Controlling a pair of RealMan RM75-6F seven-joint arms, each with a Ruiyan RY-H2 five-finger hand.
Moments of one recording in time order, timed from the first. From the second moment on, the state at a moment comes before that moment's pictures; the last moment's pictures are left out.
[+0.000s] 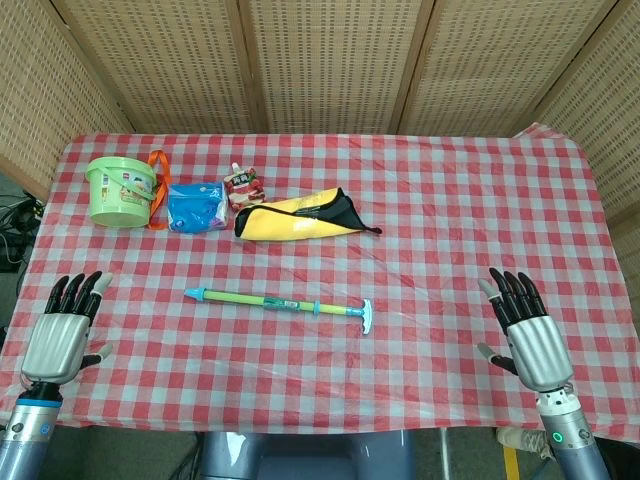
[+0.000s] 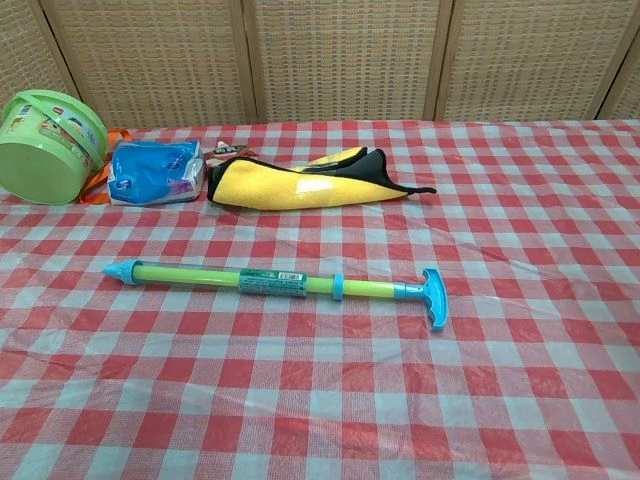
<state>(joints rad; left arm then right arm) -0.20 -1.24 0.02 -1.70 1.44 1.48 0.37 0.19 -1.32 0.04 -1.47 -1.70 1.59 -0.05</state>
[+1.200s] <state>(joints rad) -0.19 -1.24 -0.01 -1.70 1.47 1.44 0.31 0.28 -1.37 0.10 -1.53 -1.65 1.45 -0.11</state>
